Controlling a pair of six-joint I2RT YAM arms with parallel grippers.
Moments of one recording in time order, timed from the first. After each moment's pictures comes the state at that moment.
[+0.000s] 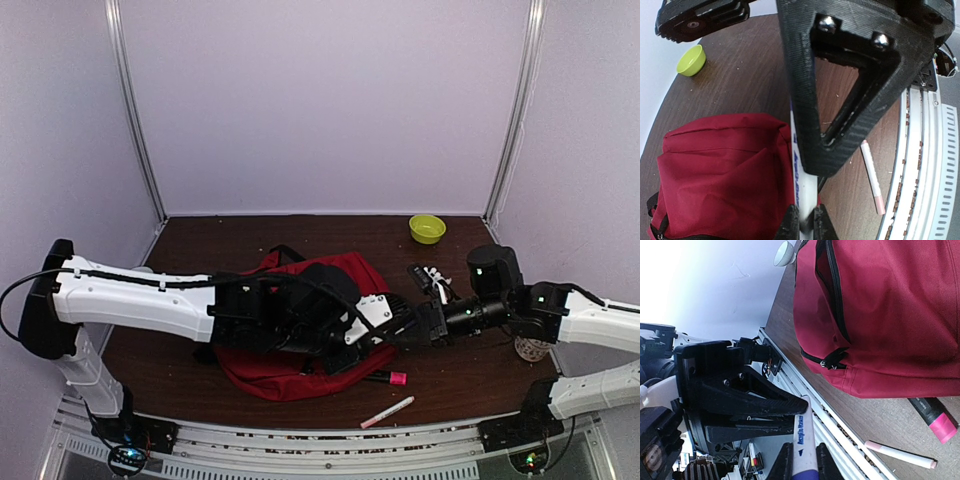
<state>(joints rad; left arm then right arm) -1.36 1.70 1.35 -0.36 -0.18 0.10 0.83 0.98 0.65 -0.19 -0.58 0.86</state>
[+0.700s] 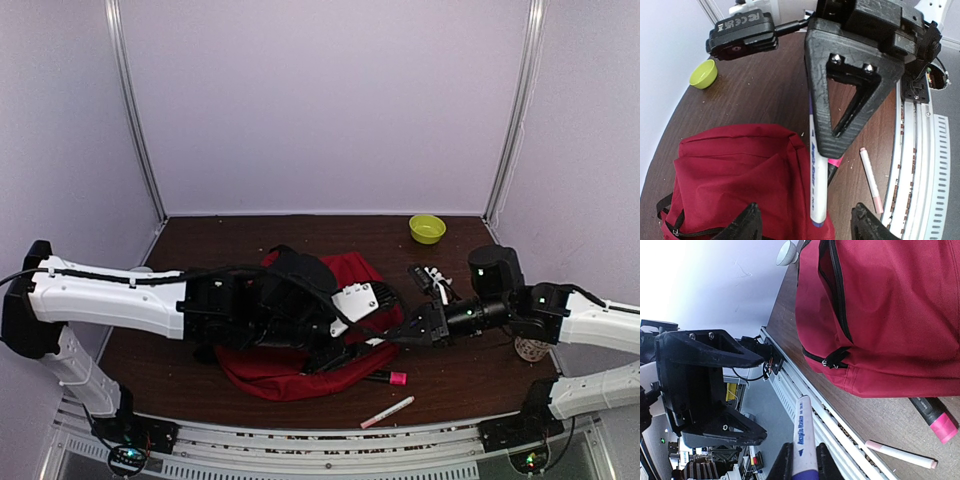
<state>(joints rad) -1.36 1.59 1.28 -0.31 -0.19 0.11 0.83 0.97 0.64 -0.19 -0.58 0.85</state>
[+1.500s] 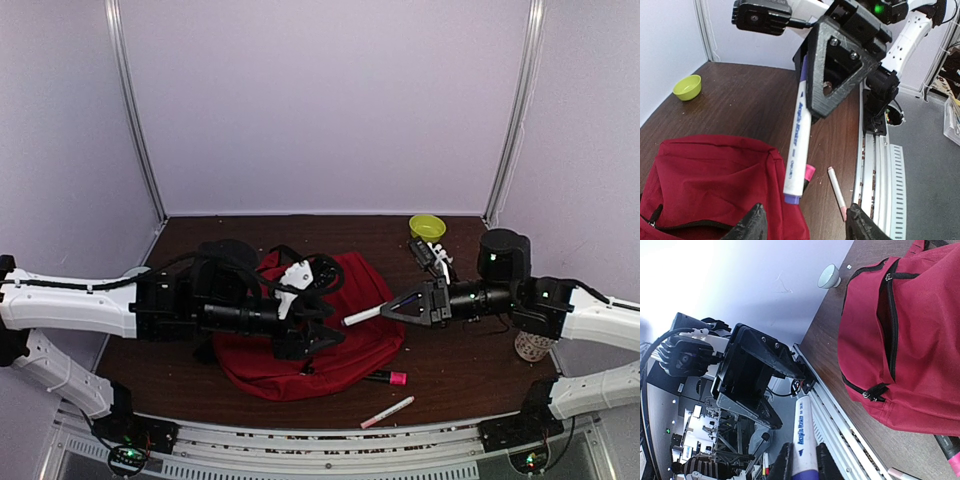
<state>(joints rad) -1.21 1.32 0.95 -0.02 0.15 -0.01 0.84 0.97 0.69 -0.02 -0.61 0.88</state>
